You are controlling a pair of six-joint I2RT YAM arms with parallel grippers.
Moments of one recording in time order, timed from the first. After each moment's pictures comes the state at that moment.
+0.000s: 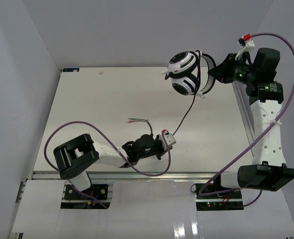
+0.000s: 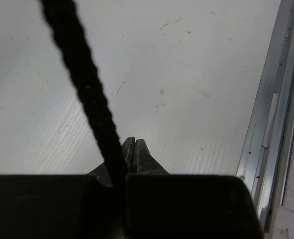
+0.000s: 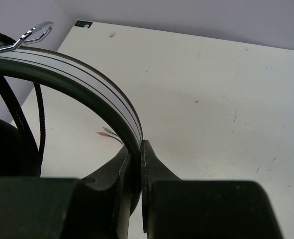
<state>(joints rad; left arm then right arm) -1.12 1.65 0.63 0.72 0.06 0.07 -0.07 1.34 1.64 -0.62 -0.71 0.16</state>
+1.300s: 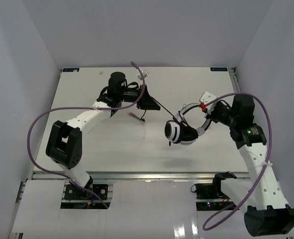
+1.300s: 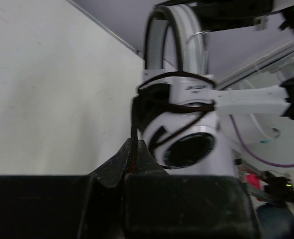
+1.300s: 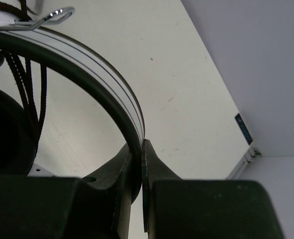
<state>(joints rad) -0.46 1.68 1.24 0.23 1.12 -0.50 0.09 0.87 0.98 -0.54 -0.59 -0.85</state>
